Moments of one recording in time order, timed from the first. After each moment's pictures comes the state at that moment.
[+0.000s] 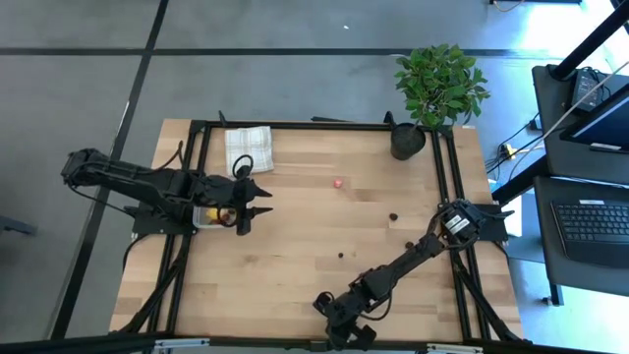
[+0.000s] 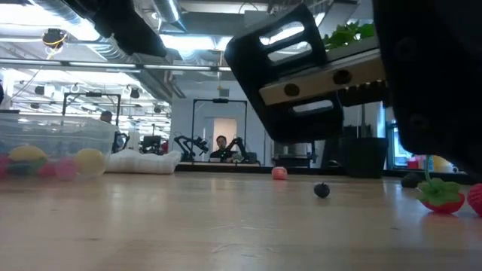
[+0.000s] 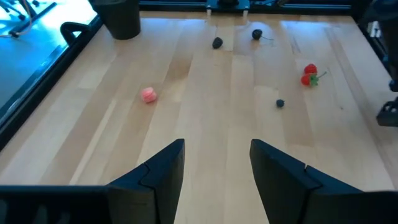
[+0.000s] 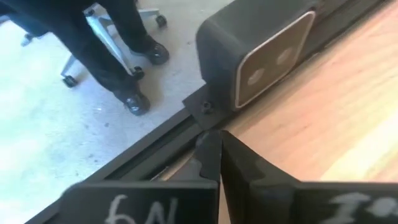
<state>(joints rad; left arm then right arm) -0.15 0.90 0.68 -0.32 -0.27 -0.13 0.60 2.20 1.39 -0.06 -0.26 -0.19</state>
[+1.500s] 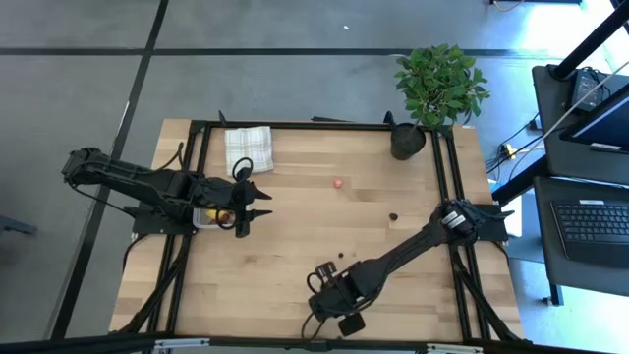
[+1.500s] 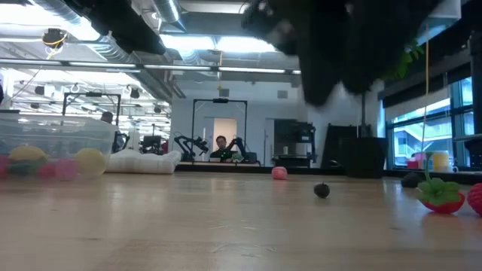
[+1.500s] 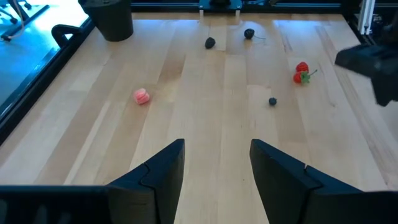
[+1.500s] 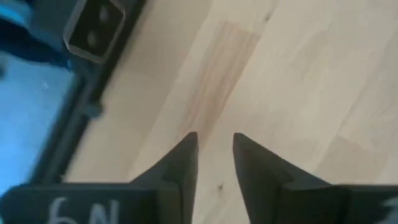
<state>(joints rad) -0.17 0.90 0.68 -0.32 -0.27 -0.13 0.55 2.20 1.85 -0.88 -0.02 0.11</state>
